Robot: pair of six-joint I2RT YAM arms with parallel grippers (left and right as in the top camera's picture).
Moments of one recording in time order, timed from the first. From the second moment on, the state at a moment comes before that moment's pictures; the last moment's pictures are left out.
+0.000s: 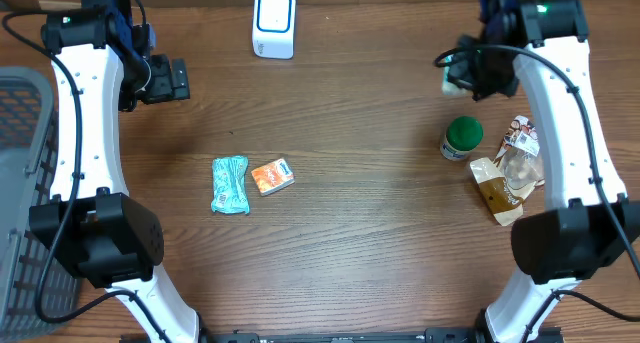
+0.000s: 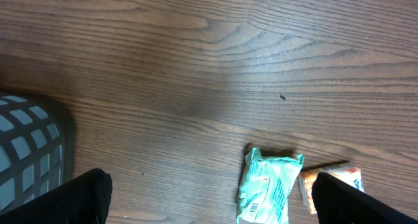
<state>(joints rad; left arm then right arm) 0.14 2.00 2.05 -1.39 -0.01 -0.07 0.07 1.95 2.04 -1.44 -0.01 0.46</state>
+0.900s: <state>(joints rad) 0.14 2.00 2.05 -1.39 -0.01 -0.07 0.34 1.95 1.92 -1.18 -0.28 0.42</state>
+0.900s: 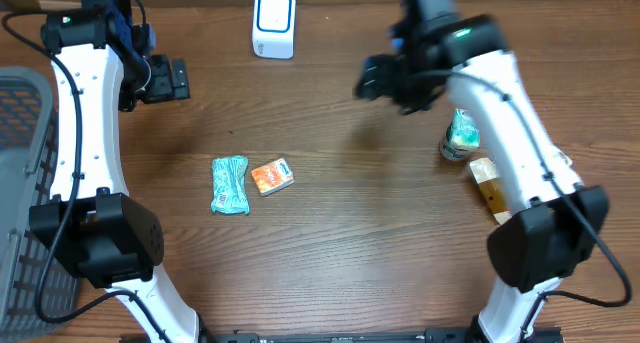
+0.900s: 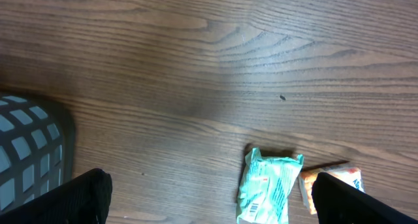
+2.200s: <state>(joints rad) 0.14 2.00 2.05 -1.39 -0.01 -0.07 0.81 2.14 1.47 -0.41 -0.31 0.62</state>
